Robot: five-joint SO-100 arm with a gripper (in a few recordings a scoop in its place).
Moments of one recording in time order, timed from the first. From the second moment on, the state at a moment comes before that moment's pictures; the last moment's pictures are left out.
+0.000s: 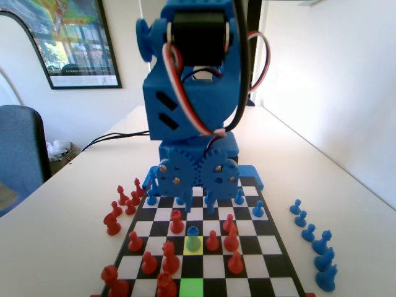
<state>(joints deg) 5.6 70.3 91.7 64.0 -93.1</state>
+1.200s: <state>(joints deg) 5.4 68.6 97.5 54.8 -95.7</state>
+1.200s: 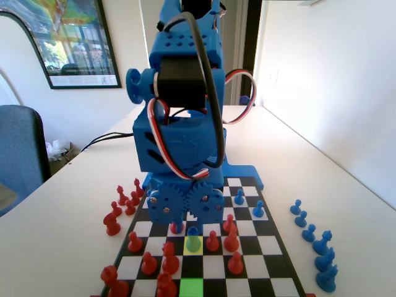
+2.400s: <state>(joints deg) 4.7 66.5 99.6 51.3 -96.7</state>
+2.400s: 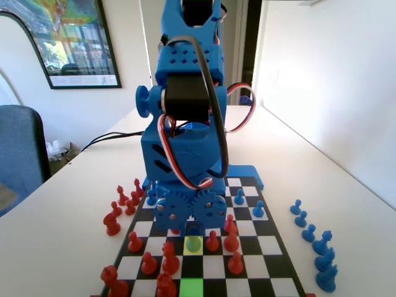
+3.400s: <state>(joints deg) 4.7 65.6 99.0 50.4 -96.7</state>
